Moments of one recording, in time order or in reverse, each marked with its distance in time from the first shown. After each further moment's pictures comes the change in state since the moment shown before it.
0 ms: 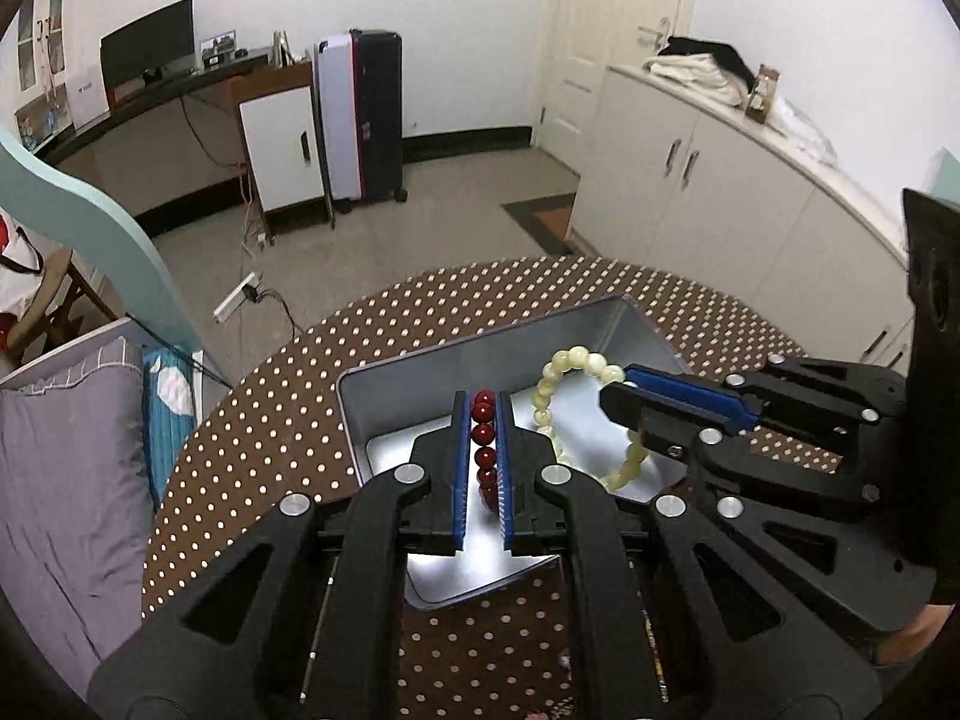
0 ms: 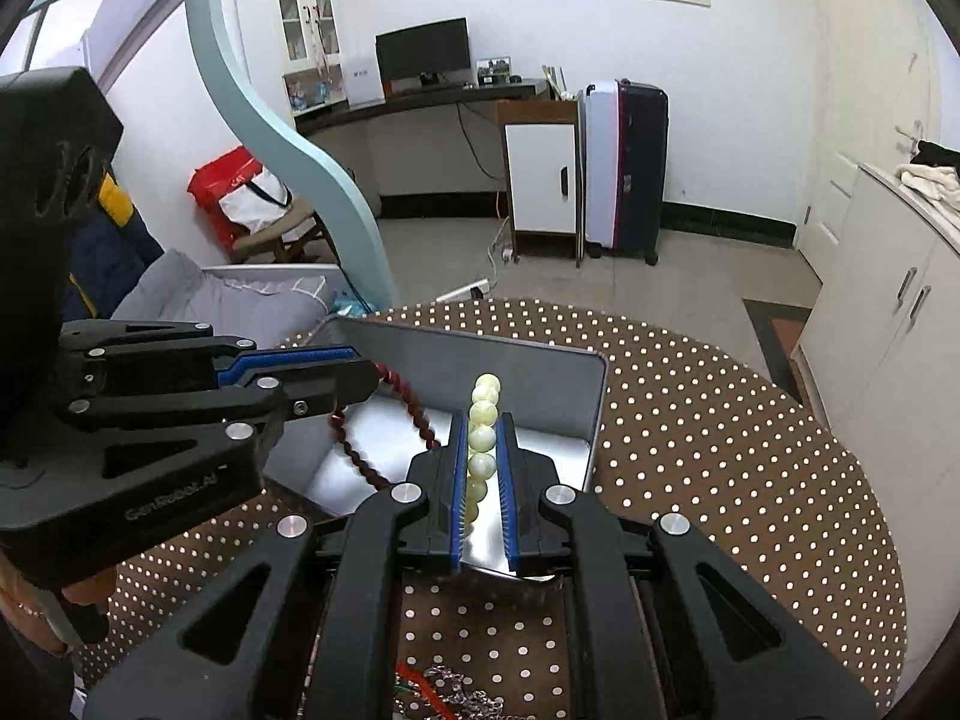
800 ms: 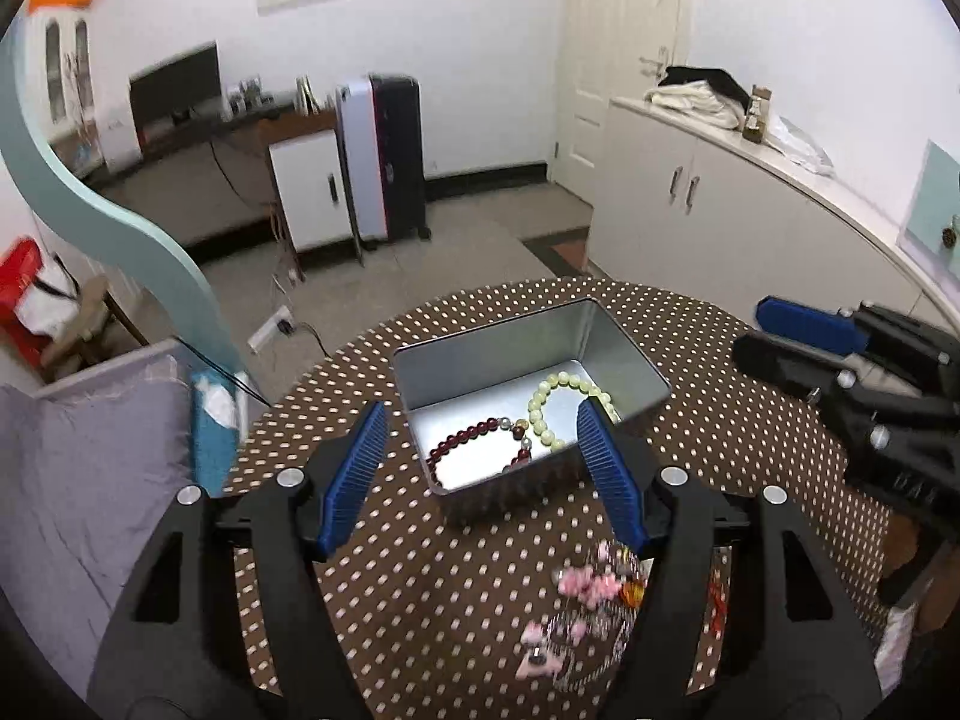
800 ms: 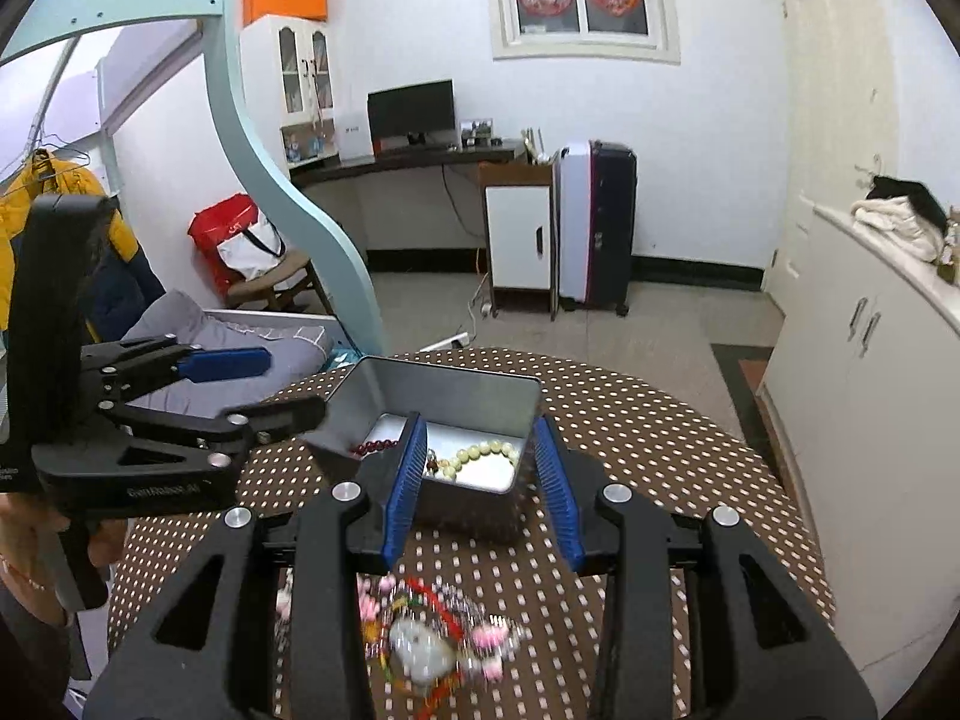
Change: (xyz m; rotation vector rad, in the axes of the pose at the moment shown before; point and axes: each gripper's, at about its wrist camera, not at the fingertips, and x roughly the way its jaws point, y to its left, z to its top) left arm -0.087 -0.021 -0.031 0.048 -0.123 0.081; right arm -0.115 0.003 -0.014 0.002 -0.156 -0.056
